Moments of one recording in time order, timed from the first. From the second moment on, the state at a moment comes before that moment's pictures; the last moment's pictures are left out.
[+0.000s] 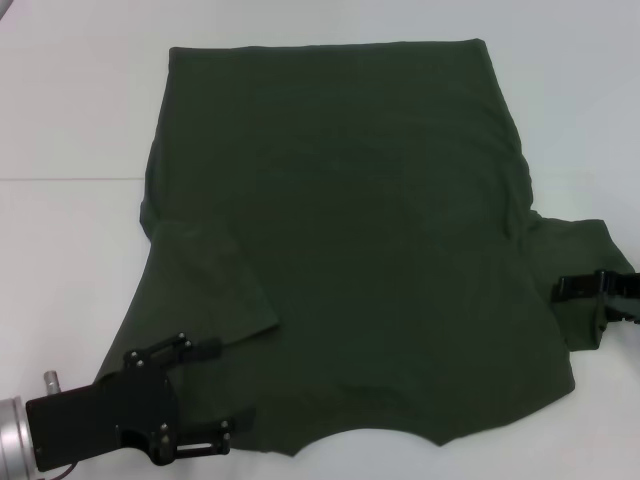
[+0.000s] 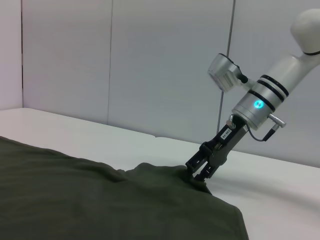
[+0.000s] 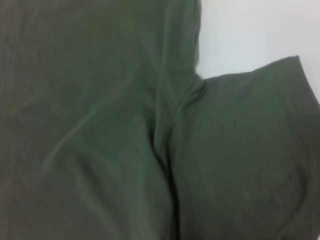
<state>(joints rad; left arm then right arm) -0.33 -2.15 0.69 0.71 1.91 1.61 -1.09 0.71 2.03 -0.60 -0.71 -2.70 -1.07 2.67</state>
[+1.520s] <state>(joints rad) -0.34 -2.15 0.67 0.71 1.91 1.63 -1.09 0.70 2.02 -0.63 -0.72 -2.71 -1.10 2.68</state>
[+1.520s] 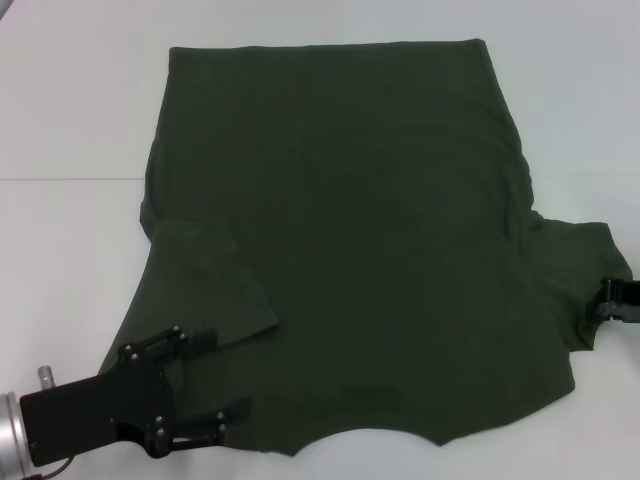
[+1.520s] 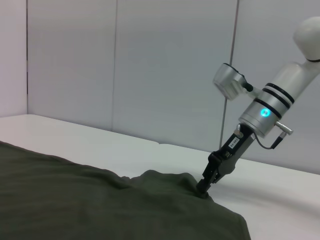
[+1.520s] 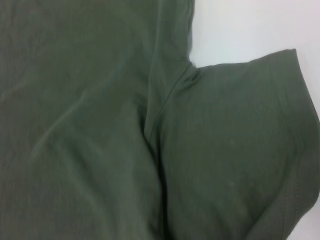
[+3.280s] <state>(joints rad) -0.33 -2.14 0.63 0.69 1.91 1.62 -1.11 0.61 2.05 -0.63 -1.06 -2.35 -1.24 2.49</state>
